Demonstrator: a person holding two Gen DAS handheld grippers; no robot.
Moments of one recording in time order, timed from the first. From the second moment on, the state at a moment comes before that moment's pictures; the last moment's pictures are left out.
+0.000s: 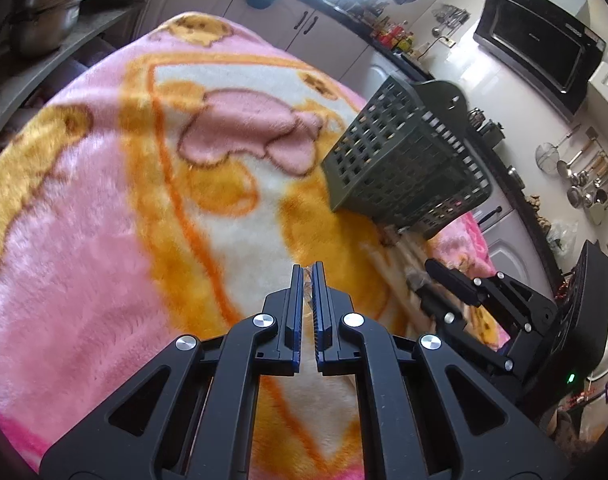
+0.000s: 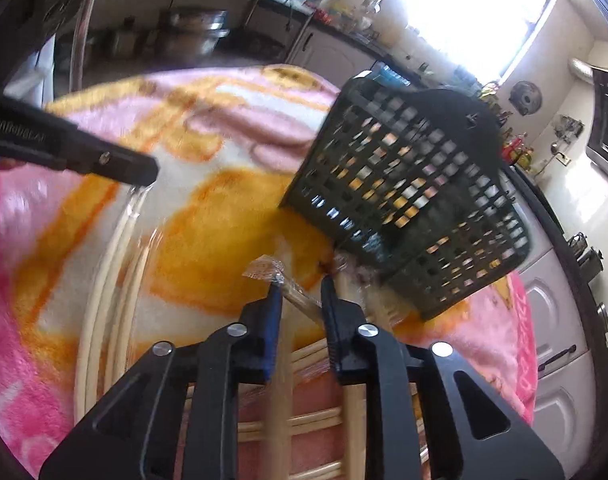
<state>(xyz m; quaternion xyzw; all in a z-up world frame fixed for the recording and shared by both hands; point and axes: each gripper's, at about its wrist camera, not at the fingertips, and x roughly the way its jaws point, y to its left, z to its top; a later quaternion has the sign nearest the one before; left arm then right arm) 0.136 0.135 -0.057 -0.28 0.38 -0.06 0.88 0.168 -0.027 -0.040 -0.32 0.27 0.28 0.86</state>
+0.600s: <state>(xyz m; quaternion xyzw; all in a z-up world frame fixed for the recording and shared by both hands) 0.162 0.091 0.054 -0.21 0.28 -0.14 0.93 0.208 -0.142 0.077 -0.04 0.25 0.30 0.92</state>
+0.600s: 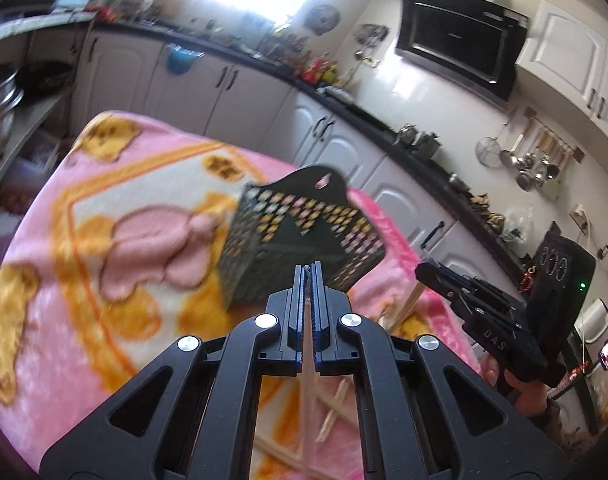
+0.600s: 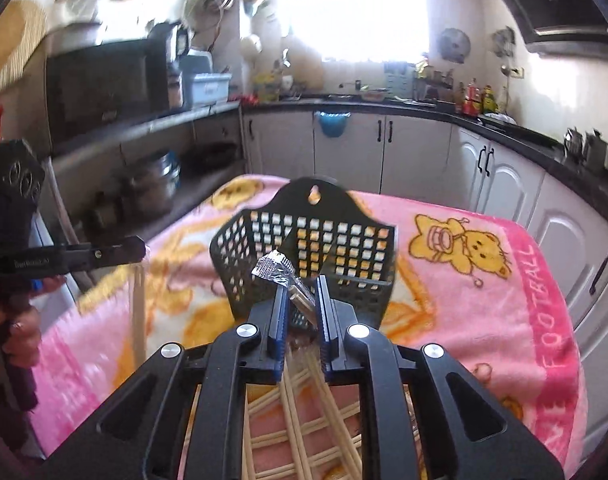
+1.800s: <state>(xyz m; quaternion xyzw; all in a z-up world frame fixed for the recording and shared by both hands) 0.222 0.056 0.208 -0.16 0.11 -0.18 0.96 0.247 -0.162 0.227 0.04 0.08 0.32 0.94</state>
